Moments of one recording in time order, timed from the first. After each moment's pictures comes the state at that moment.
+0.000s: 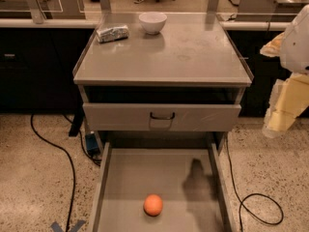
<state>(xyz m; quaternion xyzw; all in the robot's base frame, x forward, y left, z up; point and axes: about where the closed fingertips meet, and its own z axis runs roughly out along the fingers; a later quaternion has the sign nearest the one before) 0.438 -0.217 0.976 -0.60 0.78 -0.03 0.16</state>
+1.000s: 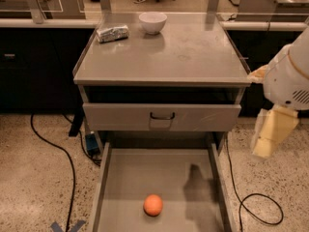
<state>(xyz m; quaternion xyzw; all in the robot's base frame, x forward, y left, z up) 0.428 -0.205 0.922 -0.61 0.78 -0.01 0.15</state>
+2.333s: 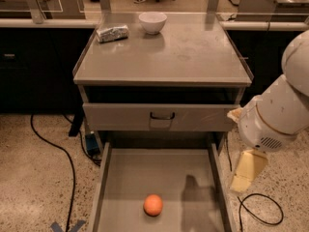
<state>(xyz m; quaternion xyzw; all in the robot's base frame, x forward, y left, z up) 0.405 -0.182 0.831 -0.61 0.78 0.03 0.14</state>
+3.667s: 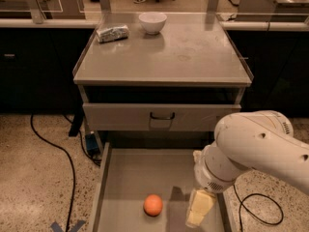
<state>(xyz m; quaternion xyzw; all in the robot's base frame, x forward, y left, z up) 0.392 -0.112 0.693 -0.61 0.78 0.06 0.13</state>
